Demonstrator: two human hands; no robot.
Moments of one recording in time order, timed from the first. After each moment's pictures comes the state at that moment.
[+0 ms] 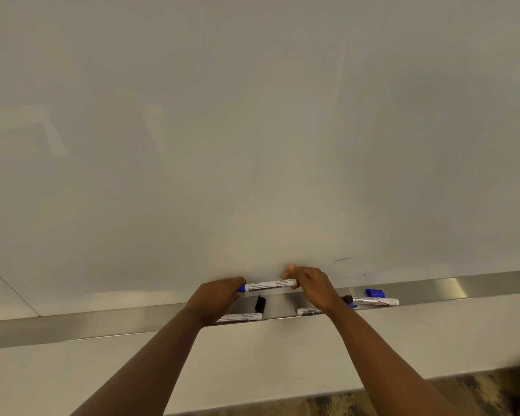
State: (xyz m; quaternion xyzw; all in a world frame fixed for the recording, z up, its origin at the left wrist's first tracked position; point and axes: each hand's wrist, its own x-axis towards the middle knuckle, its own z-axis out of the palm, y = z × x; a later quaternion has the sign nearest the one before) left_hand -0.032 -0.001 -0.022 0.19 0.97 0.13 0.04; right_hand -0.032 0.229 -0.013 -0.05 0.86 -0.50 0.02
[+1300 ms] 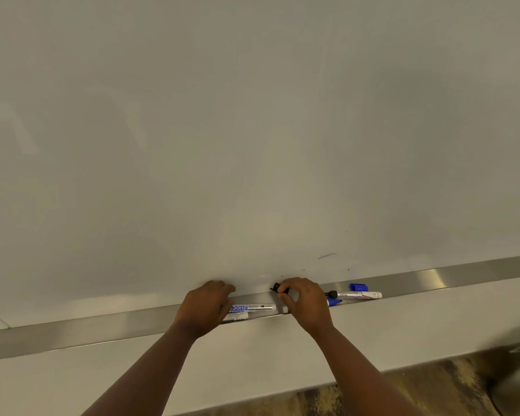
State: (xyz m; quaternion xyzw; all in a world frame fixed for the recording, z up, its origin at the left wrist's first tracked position) left_hand -0.026 0.007 -0.044 0.19 0.97 0.13 -0.04; right_hand -0.009 0.235 -0.050 -0.09 0.91 -0.37 -0.18
